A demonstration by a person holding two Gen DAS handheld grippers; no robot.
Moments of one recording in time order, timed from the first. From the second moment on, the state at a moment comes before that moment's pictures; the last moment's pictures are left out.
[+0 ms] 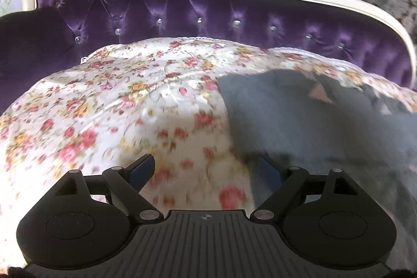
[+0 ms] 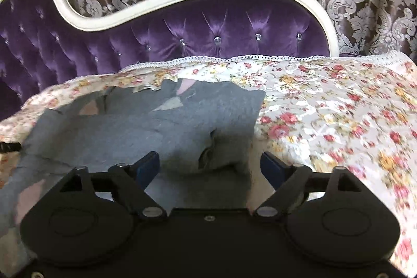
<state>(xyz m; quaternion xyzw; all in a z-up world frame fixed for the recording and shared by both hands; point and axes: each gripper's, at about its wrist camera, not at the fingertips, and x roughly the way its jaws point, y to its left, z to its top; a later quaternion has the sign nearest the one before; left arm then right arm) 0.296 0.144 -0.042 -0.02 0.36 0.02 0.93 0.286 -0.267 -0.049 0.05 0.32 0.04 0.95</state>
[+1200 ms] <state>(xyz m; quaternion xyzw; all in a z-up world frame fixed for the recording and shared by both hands) 0.085 0.091 -0.059 -0.06 0.40 -0.08 0.91 0.080 -0.244 -0.083 0.20 0.35 0.12 0.91</state>
